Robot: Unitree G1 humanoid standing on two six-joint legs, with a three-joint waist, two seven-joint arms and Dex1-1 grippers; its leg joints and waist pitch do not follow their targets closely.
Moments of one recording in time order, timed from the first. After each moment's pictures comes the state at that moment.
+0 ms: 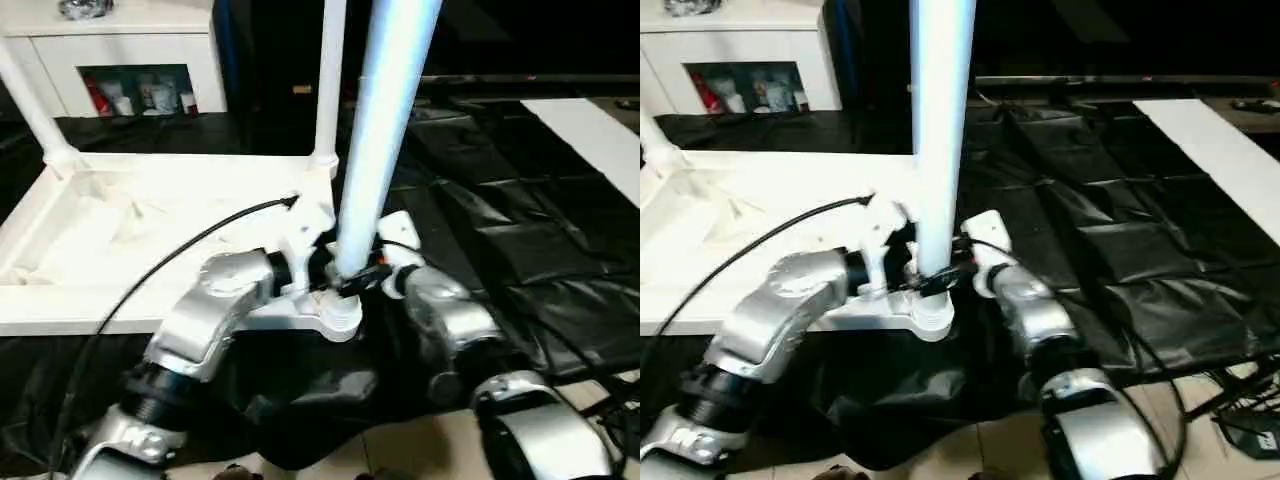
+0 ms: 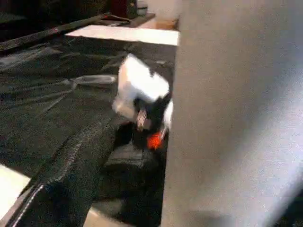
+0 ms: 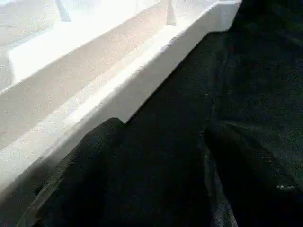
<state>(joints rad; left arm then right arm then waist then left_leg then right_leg) -0.44 0.29 -0.25 0.07 -0.24 0.34 -0.82 -0.64 -0.11 0.07 0.86 0.03 0.03 0.48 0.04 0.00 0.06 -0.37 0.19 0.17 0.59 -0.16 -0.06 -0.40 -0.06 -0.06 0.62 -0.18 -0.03</state>
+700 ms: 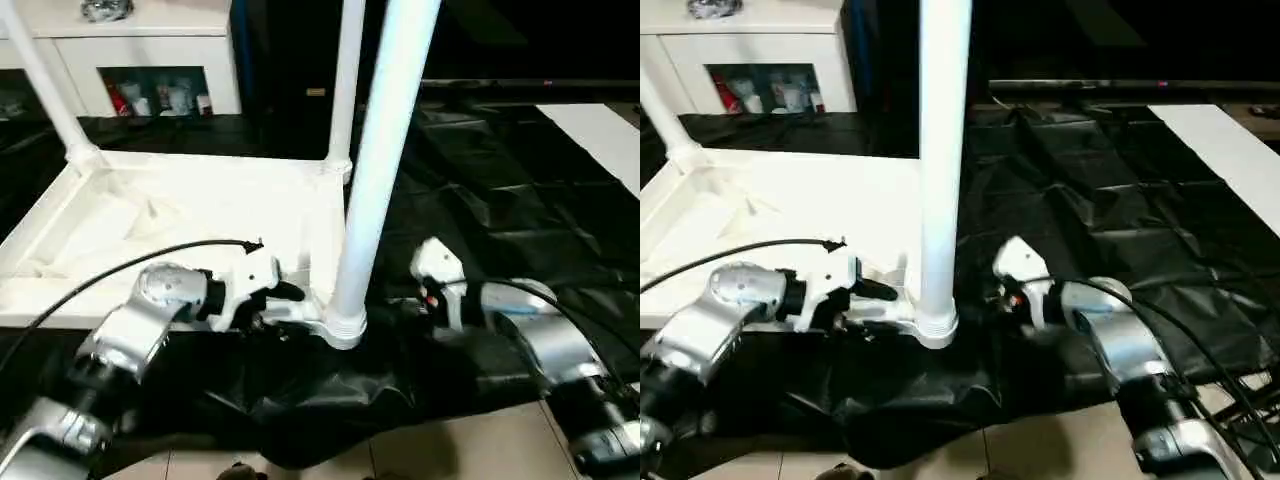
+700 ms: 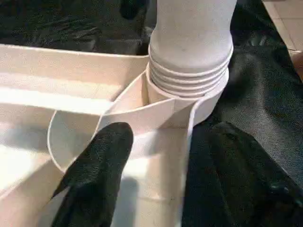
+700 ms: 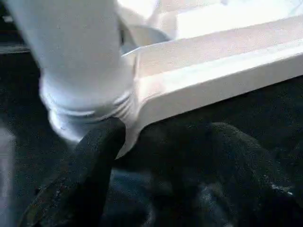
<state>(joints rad) -0.48 0.53 -0.35 0.35 -0.12 0.11 -1.17 -0.39 -0.44 0.21 0.32 0.12 0.22 1.07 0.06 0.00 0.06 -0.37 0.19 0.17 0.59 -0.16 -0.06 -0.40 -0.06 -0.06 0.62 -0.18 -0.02</state>
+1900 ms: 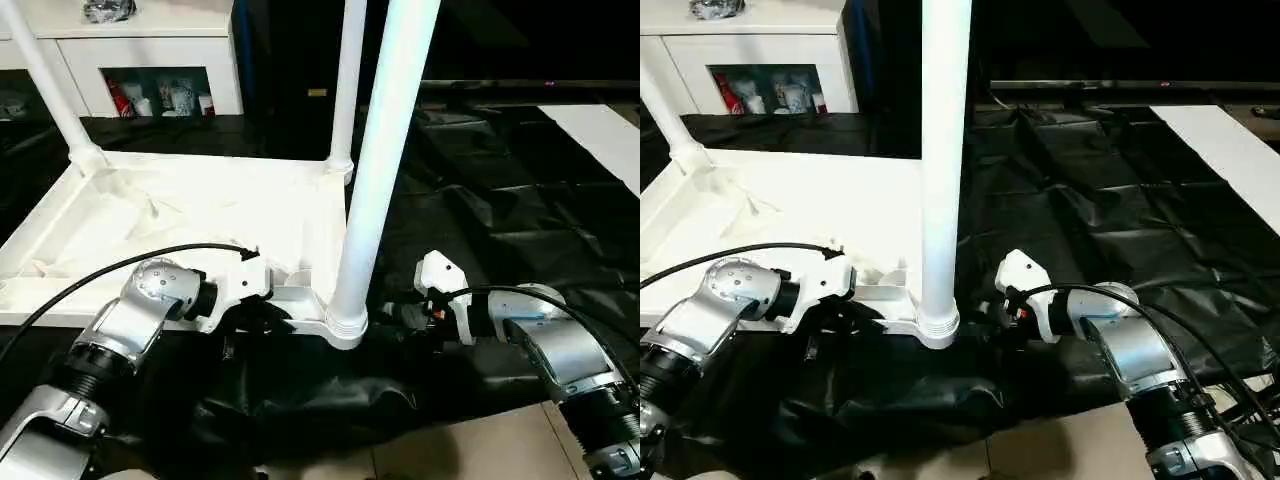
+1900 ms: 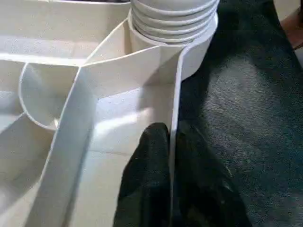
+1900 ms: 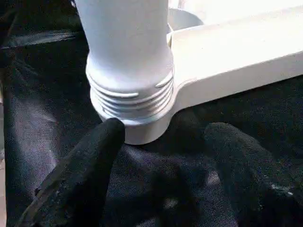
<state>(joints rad) -0.52 0.55 -0.37 0.45 -0.05 0.11 -1.29 -0.37 -0.48 0.24 0.23 0.12 0.30 1.11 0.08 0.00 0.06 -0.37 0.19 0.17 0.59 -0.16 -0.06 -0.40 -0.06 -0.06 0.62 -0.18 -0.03</state>
